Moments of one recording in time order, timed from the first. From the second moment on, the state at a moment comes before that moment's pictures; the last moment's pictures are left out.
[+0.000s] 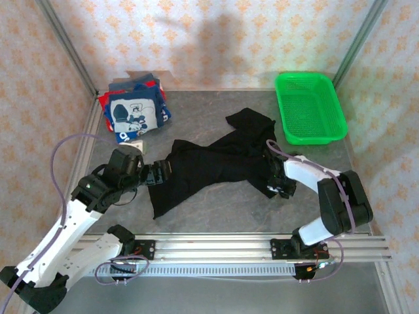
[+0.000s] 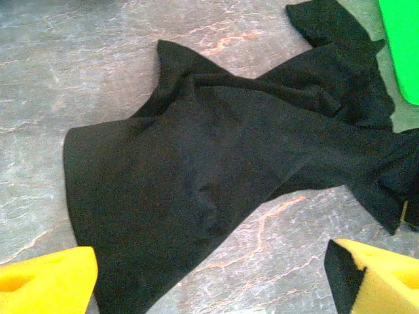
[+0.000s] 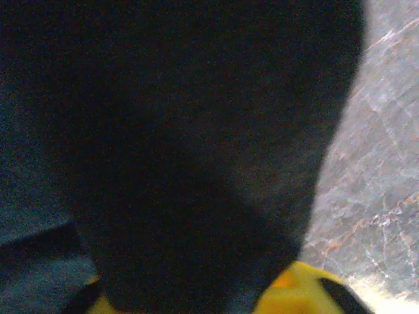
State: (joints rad) left arm -0.48 0.79 0.95 -0.96 -0.08 -0.62; right arm 0.31 1.50 0.77 -0.86 0.21 0.78
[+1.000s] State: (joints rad) left arm -0.48 0.79 0.93 -1.02 -0.16 -0.61; right arm -0.07 1.28 0.64 -0.71 -0.37 0.79
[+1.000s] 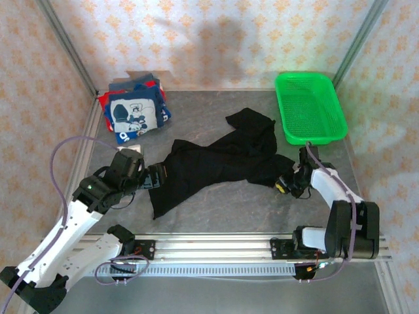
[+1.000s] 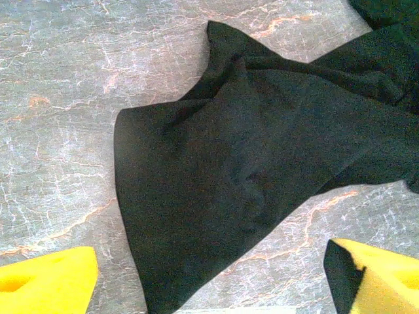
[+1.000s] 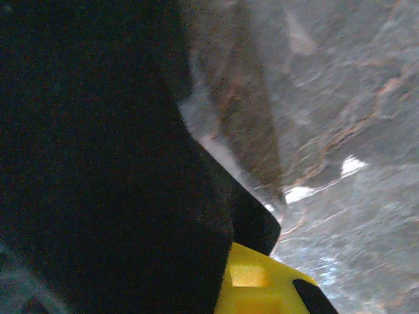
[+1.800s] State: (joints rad) left arm -0.48 0.82 0.75 -1.08 0.03 -0.79; right arm -0.09 1.29 0.87 -0.84 -0.31 0.67
